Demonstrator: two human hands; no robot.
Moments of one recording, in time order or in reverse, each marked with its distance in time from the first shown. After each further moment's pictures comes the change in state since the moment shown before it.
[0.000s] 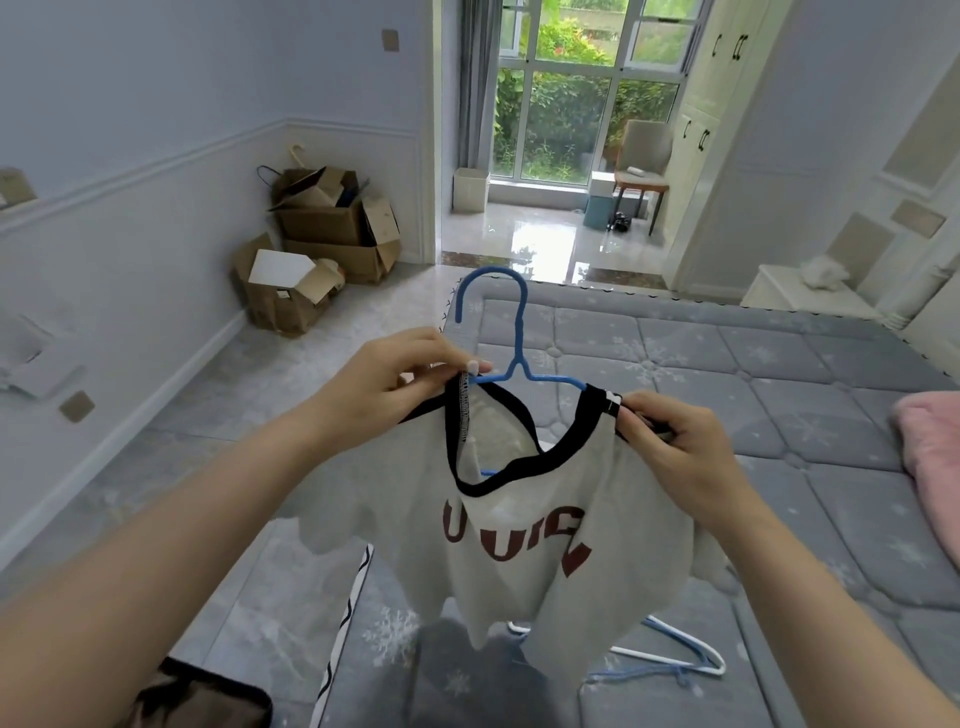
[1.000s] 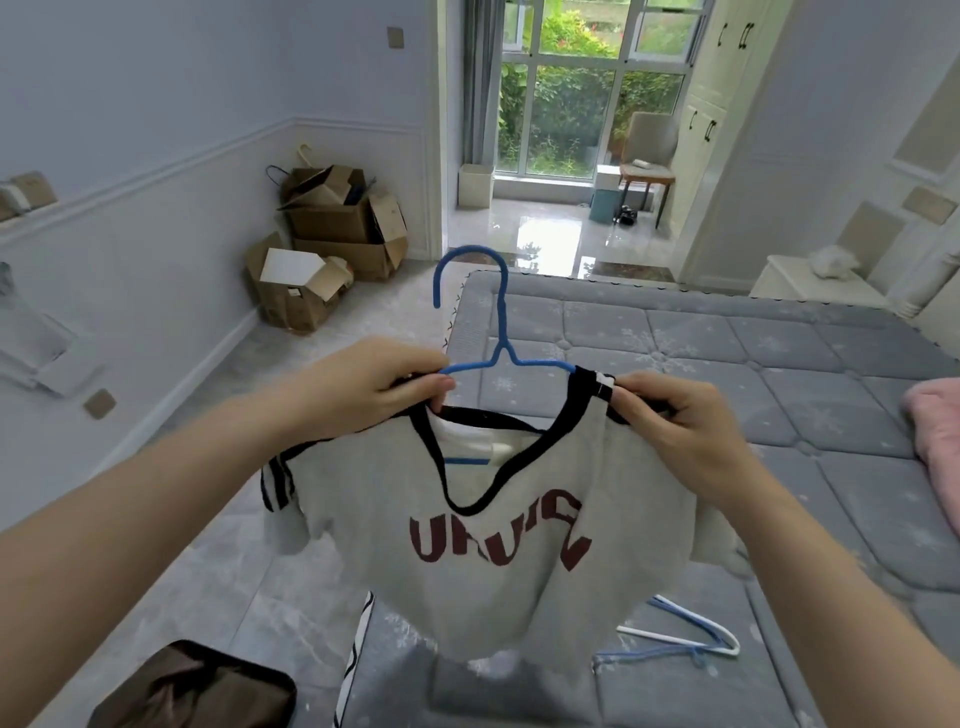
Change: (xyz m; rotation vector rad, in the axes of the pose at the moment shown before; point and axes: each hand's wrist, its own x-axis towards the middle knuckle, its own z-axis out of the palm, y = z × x) left_hand -0.030 0.012 -0.040 0.211 -0.265 -0.054; right_hand -0.006 -0.044 0.013 0.043 -0.065 -0.025
